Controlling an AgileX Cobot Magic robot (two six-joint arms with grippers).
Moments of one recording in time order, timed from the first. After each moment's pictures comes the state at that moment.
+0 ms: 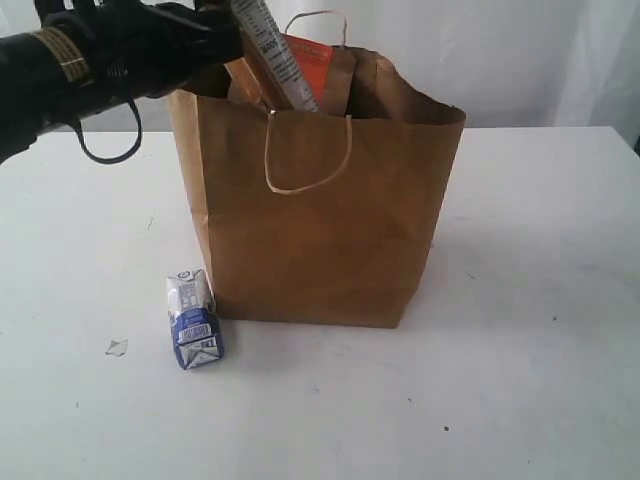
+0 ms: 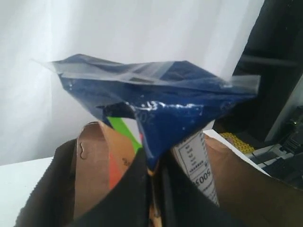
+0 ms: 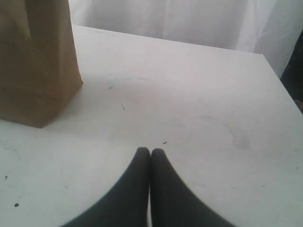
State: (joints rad) left arm -0.52 1.42 -0.96 0.38 -0.37 -0.62; right arm 0.13 0.01 -0.01 -0.04 0.34 -0.03
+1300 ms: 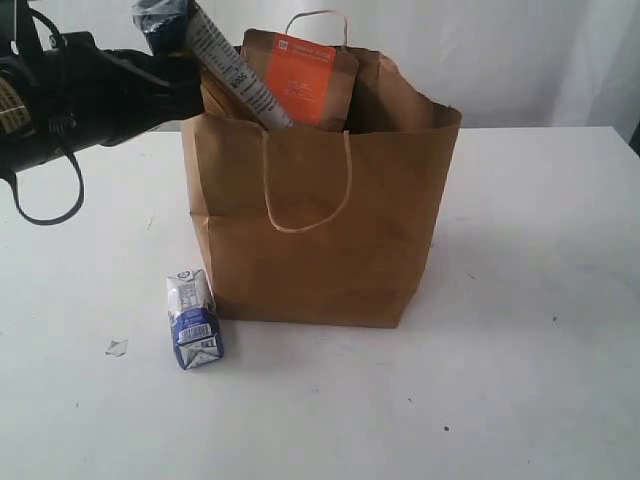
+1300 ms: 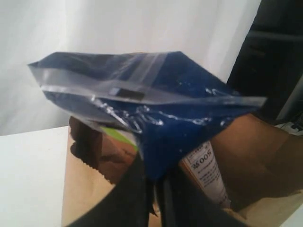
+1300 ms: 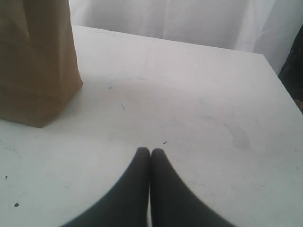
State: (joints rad) left arm -0.52 1.26 -0.79 0.39 -0.31 -0.60; right arm 0.13 0.01 -0.01 -0.04 0.34 -0.03
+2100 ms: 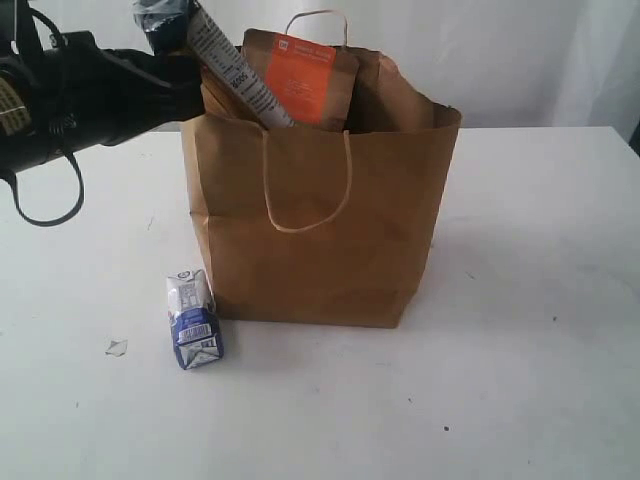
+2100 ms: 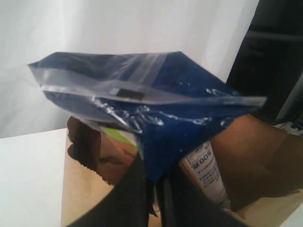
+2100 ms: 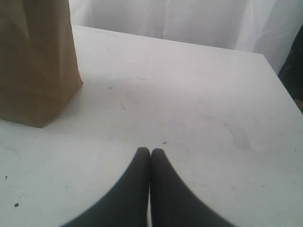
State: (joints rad) left arm -0.52 1.26 -0.79 0.39 -0.31 -0.59; right arm 0.13 0.01 -0.01 -0.04 0.34 -0.03
